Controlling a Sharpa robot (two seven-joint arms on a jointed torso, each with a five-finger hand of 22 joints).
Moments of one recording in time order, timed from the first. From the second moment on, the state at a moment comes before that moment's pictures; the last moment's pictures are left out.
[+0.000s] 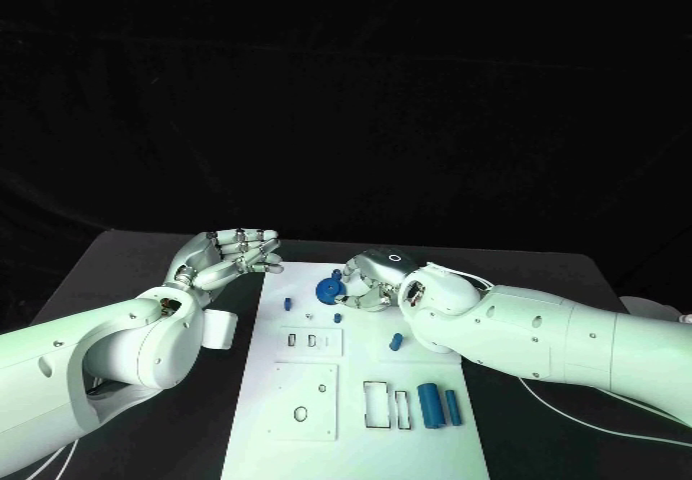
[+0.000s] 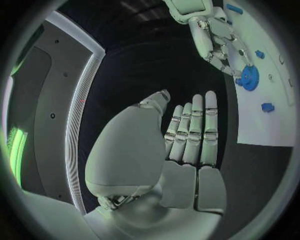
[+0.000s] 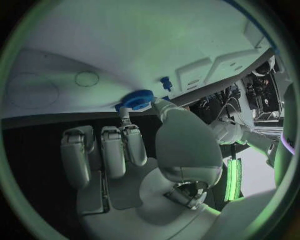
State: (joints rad) left arm 1.24 -0.95 -0.06 1.68 -0.02 -0.46 0.46; left_hand 1.53 -0.18 0.29 0.23 0.22 0.89 0.23 0.23 0.15 1.04 0.16 0.08 0.07 1.03 0.11 0.38 0.32 0.17 0.95 0.20 0.51 0.24; right arm 1.22 -0.56 -0.12 1.27 -1.60 -0.43 -0.15; right_hand 1.08 -0.17 0.32 0.29 0.27 0.84 0.16 0.28 0.41 1.46 0.08 1.46 1.31 1.47 0.01 1.55 1.31 0.01 1.47 0.11 1.57 1.31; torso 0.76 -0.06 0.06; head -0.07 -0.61
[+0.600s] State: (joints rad) left arm 1.24 -0.96 -0.06 1.68 -0.02 -0.45 0.45; left_hand 1.53 -0.18 0.29 0.23 0.22 0.89 0.23 0.23 0.15 1.04 0.16 0.08 0.07 1.03 0.11 0.38 0.32 0.17 0.94 0.19 0.51 0.24; right arm 1.27 -0.89 -0.11 1.43 -1.29 -0.46 0.02; right_hand 1.28 -0.23 0.39 0.15 0.23 0.86 0.16 0.23 0.40 1.46 0.08 1.47 1.31 1.47 0.01 1.55 1.31 0.01 1.47 0.11 1.57 1.31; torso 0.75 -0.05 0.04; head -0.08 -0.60
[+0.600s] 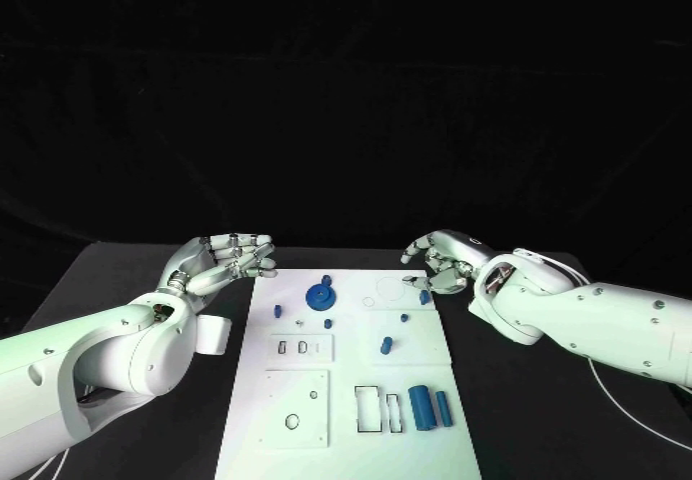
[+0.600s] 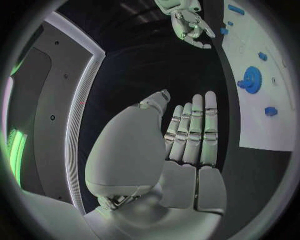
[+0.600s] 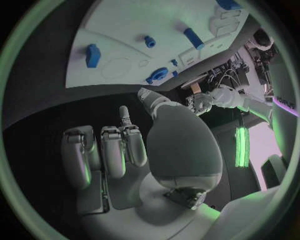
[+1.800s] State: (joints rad) left arm 1.24 -0.95 -0.06 1.67 -0.02 -0.44 0.45; left_hand 1.53 -0.18 0.29 0.23 0.22 0.89 0.23 0.23 0.15 1.04 0.16 0.08 0.07 1.03 0.11 0.38 0.32 0.17 0.94 0.19 0.52 0.24; right arm 1.21 -0.91 -0.12 1.29 -1.17 -0.34 0.15; right_hand 1.32 -0.23 0.40 0.11 0.22 0.84 0.17 0.21 0.40 1.46 0.08 1.46 1.31 1.47 0.01 1.55 1.31 0.01 1.47 0.11 1.57 1.31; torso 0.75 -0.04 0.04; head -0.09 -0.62
